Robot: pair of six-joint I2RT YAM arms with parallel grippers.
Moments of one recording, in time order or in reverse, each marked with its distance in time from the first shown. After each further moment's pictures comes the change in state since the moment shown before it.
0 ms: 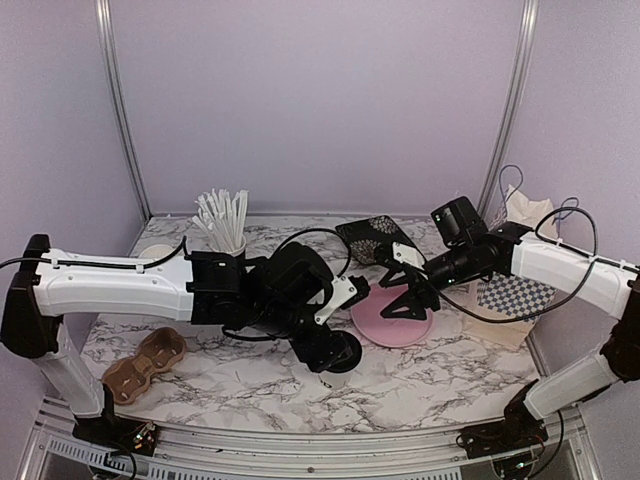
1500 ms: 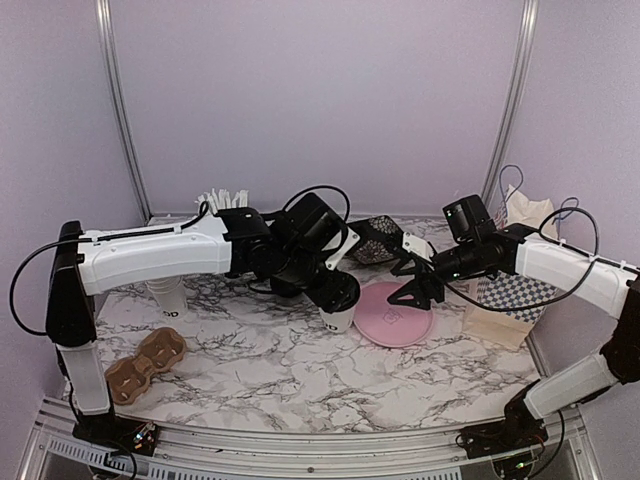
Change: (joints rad) left arm 0.150 0.217 0.312 -0.145 -0.041 0.016; right arm -0.090 -0.008 -0.053 0.089 0.054 0.044
